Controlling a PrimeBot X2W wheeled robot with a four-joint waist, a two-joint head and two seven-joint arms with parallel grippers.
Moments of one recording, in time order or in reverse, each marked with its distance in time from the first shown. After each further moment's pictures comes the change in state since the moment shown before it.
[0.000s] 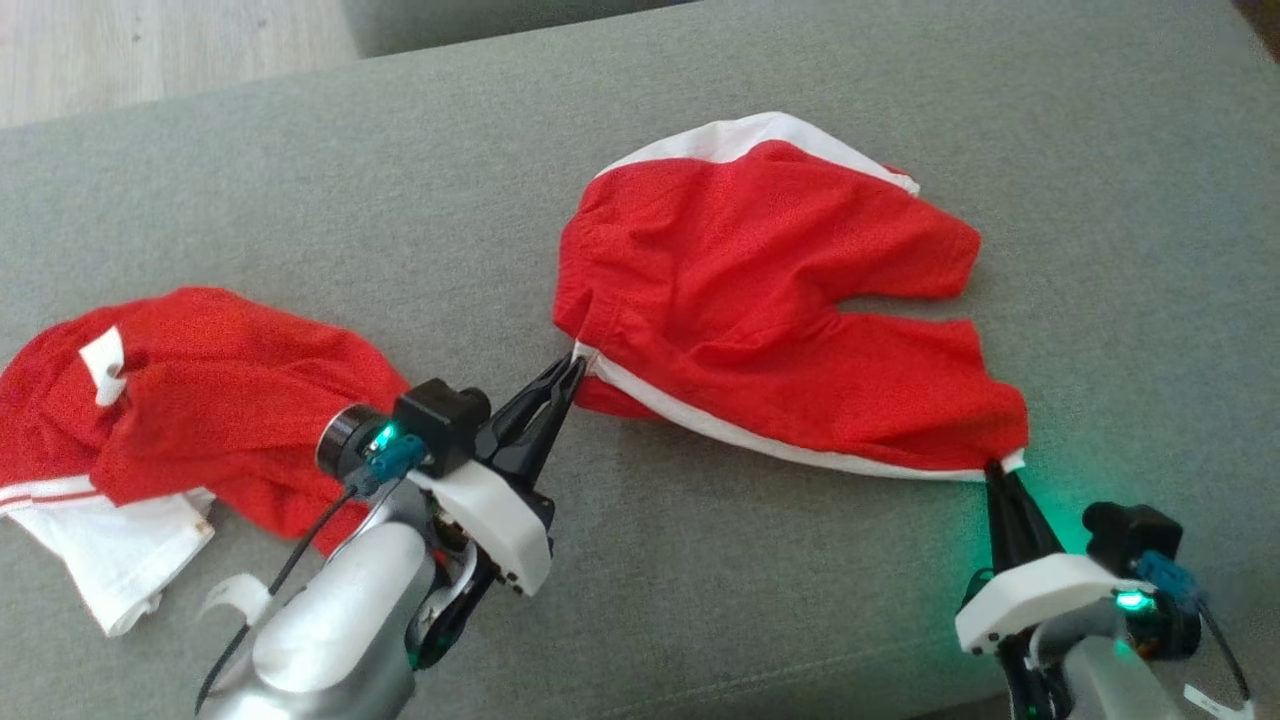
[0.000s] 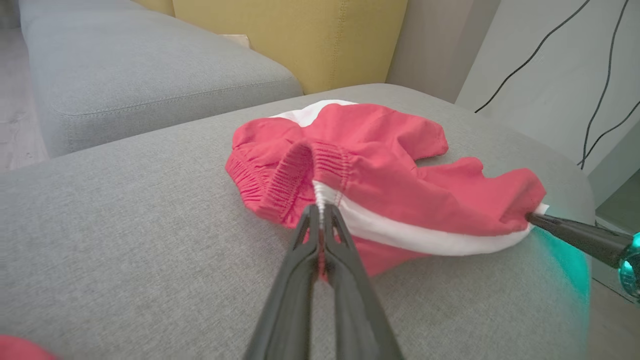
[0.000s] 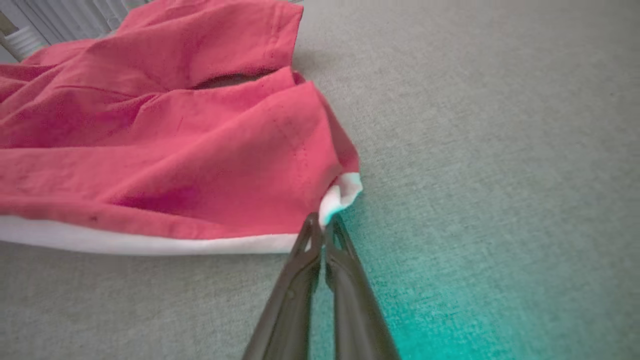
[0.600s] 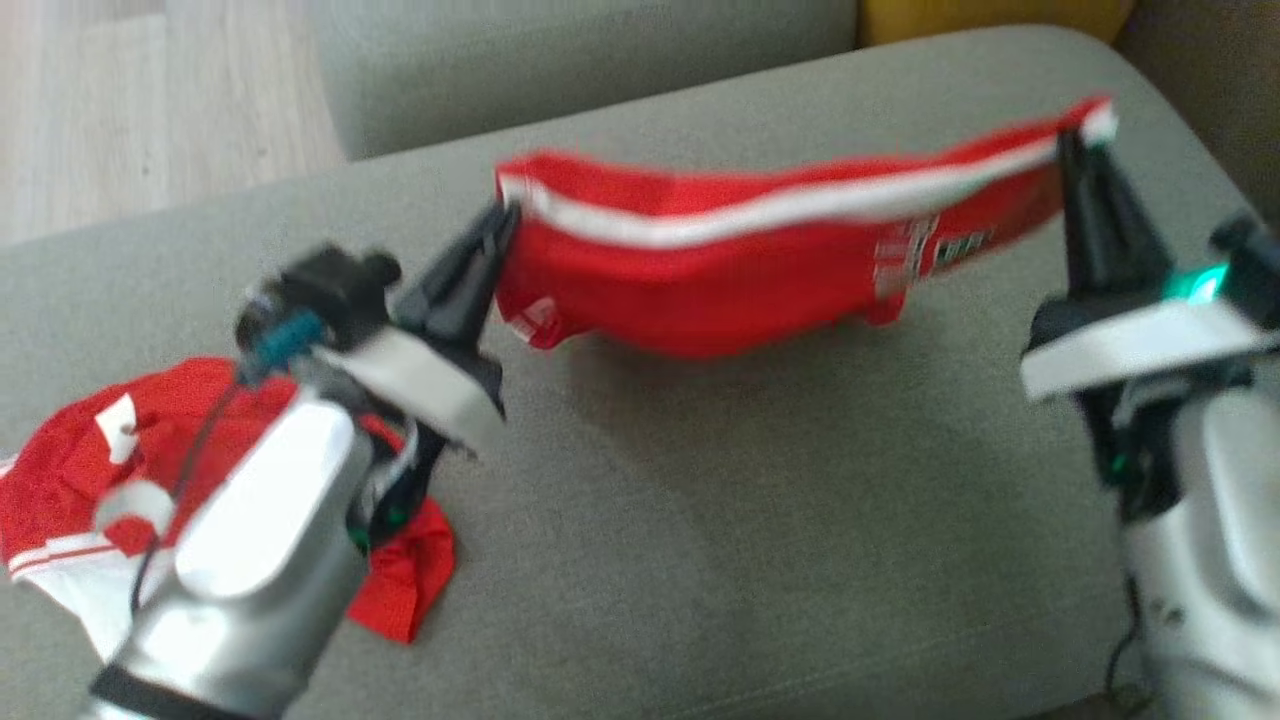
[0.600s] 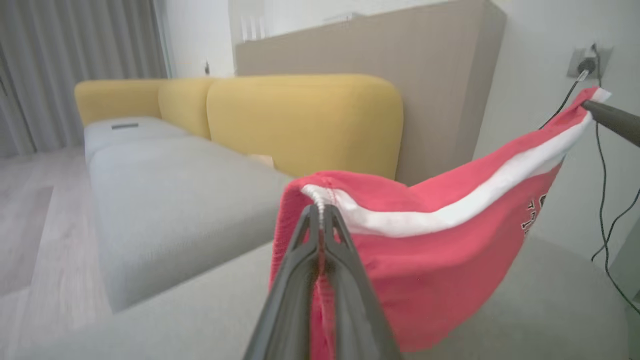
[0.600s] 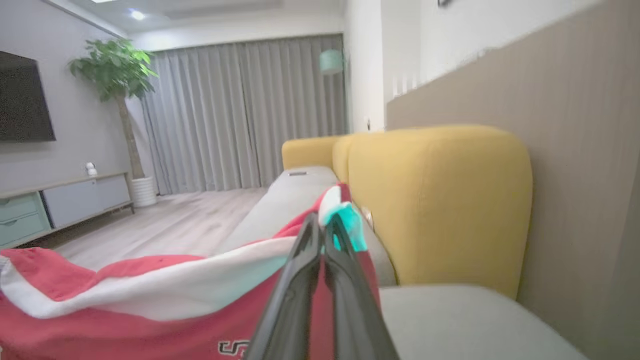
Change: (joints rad) left arm -0.104 0.030 0.129 -0.081 -0.041 0.007 0.016; right arm -0.185 -0.109 0.070 -0.557 0.045 0.000 0.200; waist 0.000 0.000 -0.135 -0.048
